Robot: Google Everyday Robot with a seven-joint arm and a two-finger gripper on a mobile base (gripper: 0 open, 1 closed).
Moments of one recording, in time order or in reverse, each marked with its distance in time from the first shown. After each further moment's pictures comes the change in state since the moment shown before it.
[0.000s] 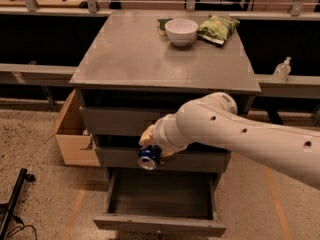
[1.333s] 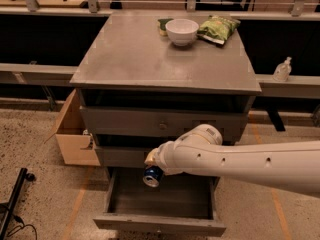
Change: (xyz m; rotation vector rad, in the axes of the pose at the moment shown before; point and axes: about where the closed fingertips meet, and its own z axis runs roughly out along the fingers) arm -0.015 0.074 0.090 -0.062 0.031 0.049
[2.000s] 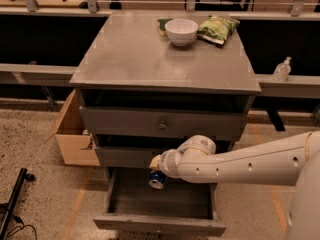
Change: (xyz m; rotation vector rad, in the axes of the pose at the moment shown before) arm 0.015 0.041 0.067 0.000 0.037 -0.057
